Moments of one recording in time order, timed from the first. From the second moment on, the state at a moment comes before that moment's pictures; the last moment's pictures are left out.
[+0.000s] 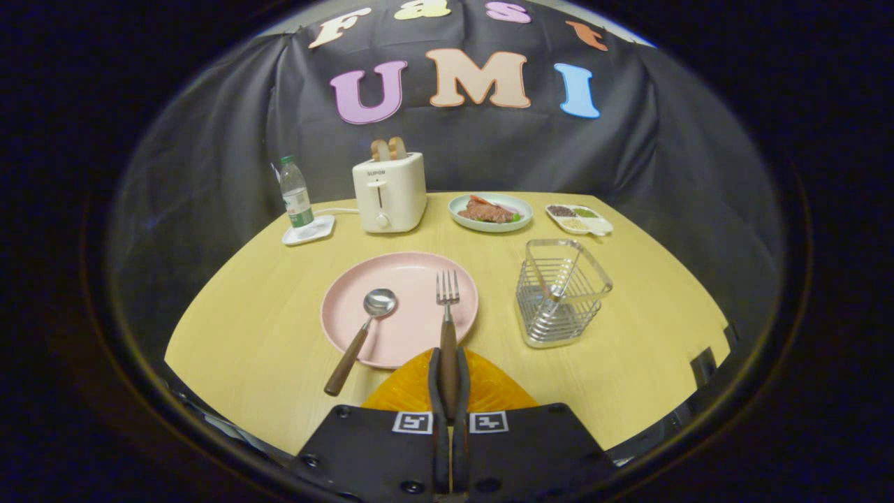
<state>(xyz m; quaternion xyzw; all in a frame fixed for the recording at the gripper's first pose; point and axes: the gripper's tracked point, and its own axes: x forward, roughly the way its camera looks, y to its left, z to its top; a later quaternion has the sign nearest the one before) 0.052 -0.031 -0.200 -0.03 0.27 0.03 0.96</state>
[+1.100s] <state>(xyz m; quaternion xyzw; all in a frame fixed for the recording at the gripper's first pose) 0.066 -0.146 -0.152 -0.05 0.47 0.05 0.88</state>
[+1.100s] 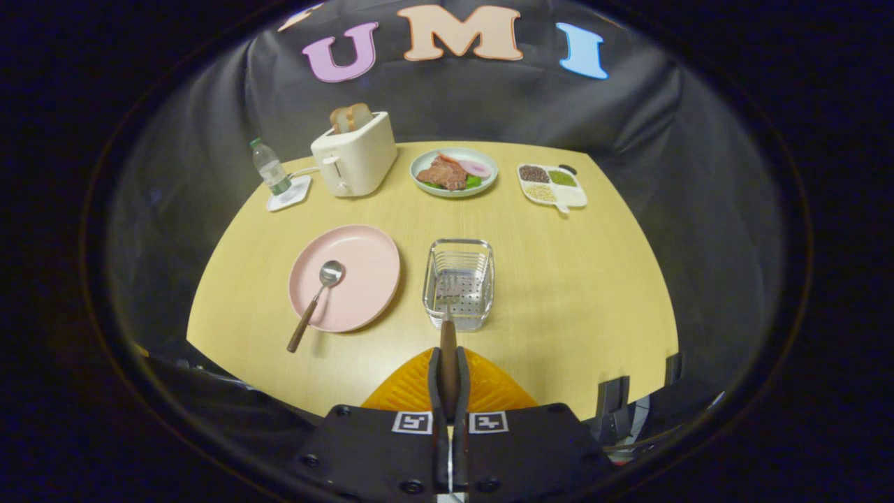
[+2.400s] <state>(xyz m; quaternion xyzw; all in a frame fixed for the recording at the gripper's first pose) 0.118 -0.166 -0.171 -0.01 0.49 0.00 0.87</state>
